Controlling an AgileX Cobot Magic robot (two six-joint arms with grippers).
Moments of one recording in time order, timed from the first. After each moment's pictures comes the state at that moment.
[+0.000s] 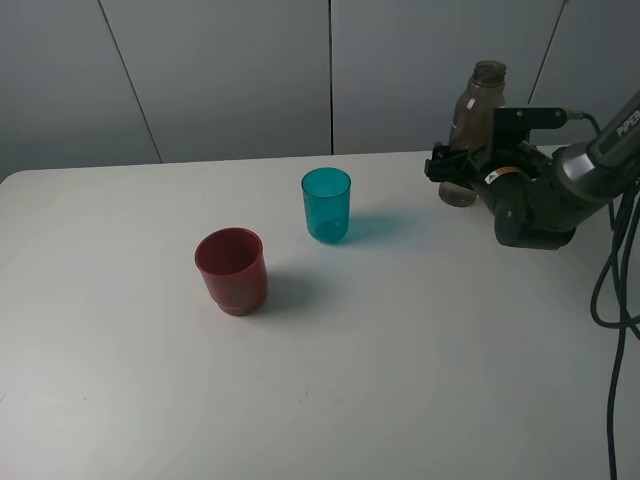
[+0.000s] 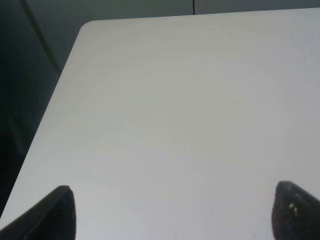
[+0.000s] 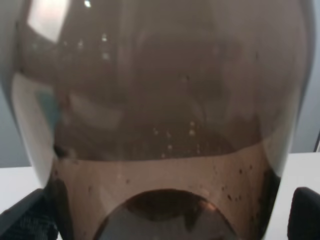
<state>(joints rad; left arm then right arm) 0.07 0.00 -0.51 0.09 1.08 0.01 0.23 2.25 -0.90 0.28 -1.01 -0.06</state>
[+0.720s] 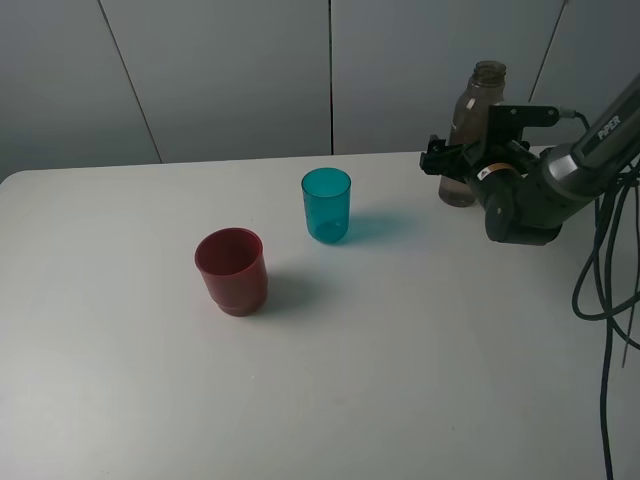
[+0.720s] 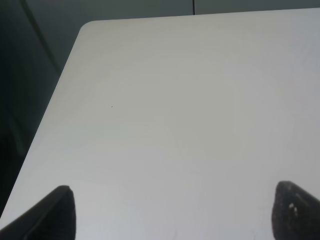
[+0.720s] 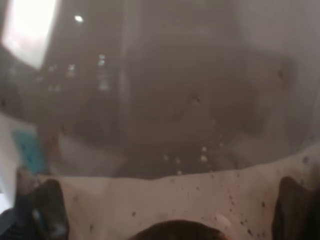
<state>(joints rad) 0.07 0.00 -0.51 0.09 1.08 0.01 0.23 2.29 -0.98 0.28 -1.03 -0.05</state>
